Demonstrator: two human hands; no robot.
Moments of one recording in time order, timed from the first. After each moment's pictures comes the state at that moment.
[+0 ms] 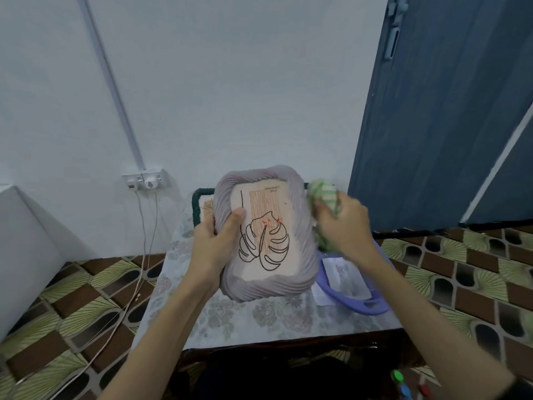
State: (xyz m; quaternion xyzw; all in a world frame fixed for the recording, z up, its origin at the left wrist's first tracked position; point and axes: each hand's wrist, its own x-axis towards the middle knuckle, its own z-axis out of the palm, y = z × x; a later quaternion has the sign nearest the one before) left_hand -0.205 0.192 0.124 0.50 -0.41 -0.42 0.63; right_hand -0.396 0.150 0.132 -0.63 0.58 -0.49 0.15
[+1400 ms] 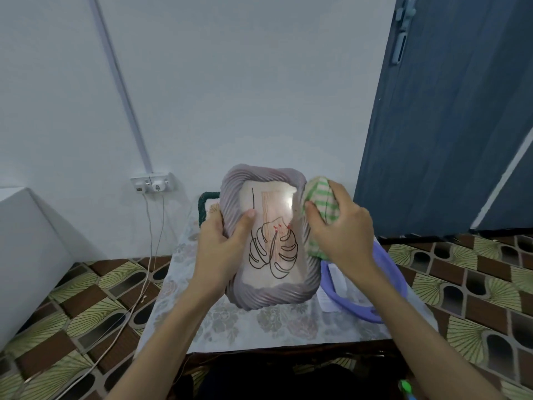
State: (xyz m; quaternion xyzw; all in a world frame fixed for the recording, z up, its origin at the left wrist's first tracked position) left_hand -0.211 0.206 0.140 0.51 -0.49 -0.32 0.63; right_hand -0.377 0.167 0.141 -0.65 0.54 -0.53 0.04
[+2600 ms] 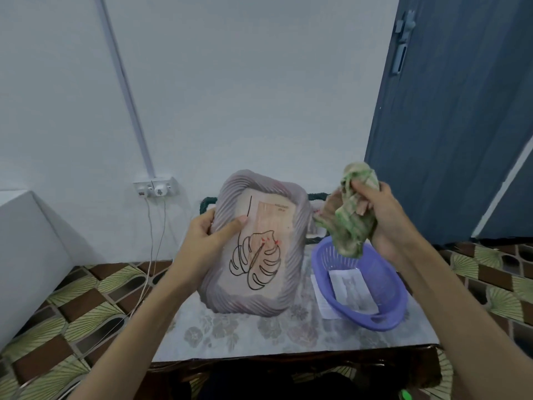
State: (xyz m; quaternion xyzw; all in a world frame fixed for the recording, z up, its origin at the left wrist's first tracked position) left_hand -0.182 0.209 0.156 0.49 -0.50 -0.42 0.58; right_hand -0.424 0.148 0.172 -0.41 0.39 -0.61 0.56
